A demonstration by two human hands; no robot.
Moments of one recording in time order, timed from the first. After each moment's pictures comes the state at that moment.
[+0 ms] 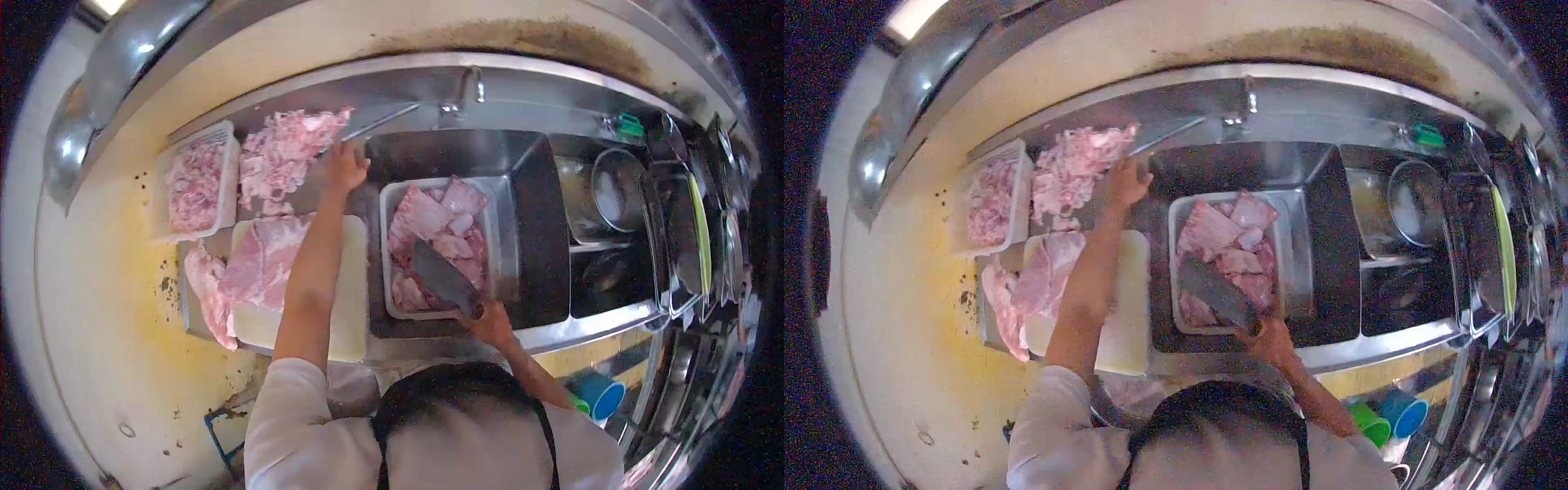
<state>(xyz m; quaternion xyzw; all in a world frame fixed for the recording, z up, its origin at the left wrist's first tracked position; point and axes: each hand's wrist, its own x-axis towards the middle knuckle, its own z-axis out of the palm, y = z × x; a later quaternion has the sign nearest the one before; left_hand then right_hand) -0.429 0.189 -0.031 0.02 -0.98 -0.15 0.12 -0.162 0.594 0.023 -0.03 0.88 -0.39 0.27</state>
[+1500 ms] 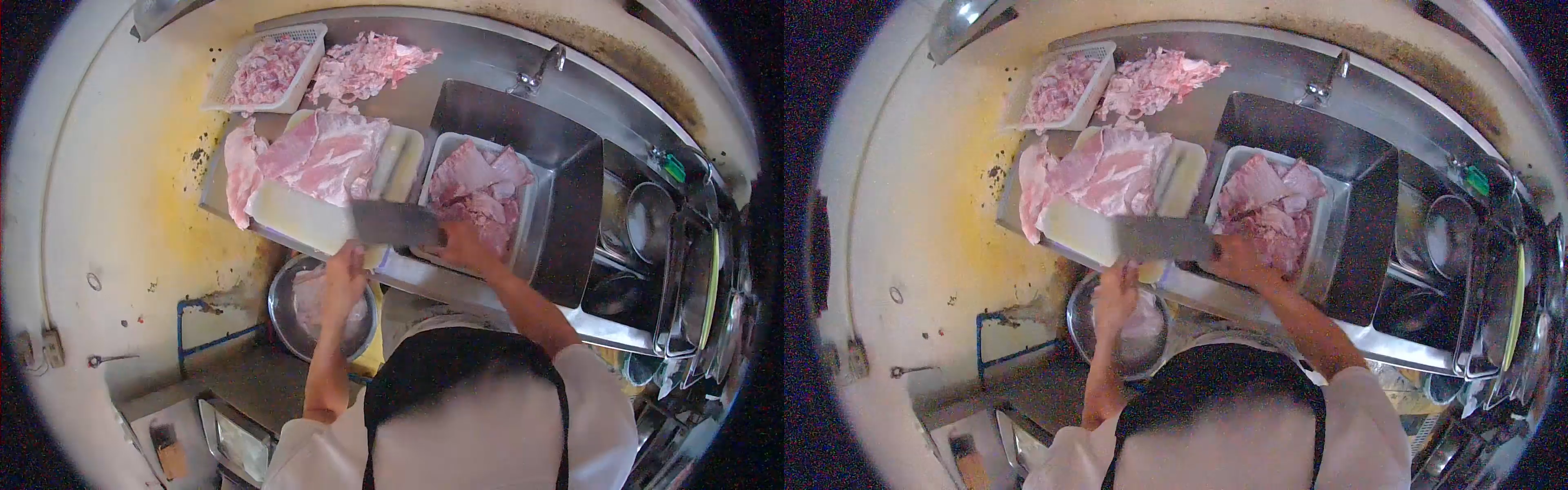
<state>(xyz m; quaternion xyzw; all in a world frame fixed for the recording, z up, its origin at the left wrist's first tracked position) 0.017 0.309 0.101 0.24 -0.91 -0.29 0.18 -0.180 0.489 0.029 -0.42 0.82 -0.31 0.25</state>
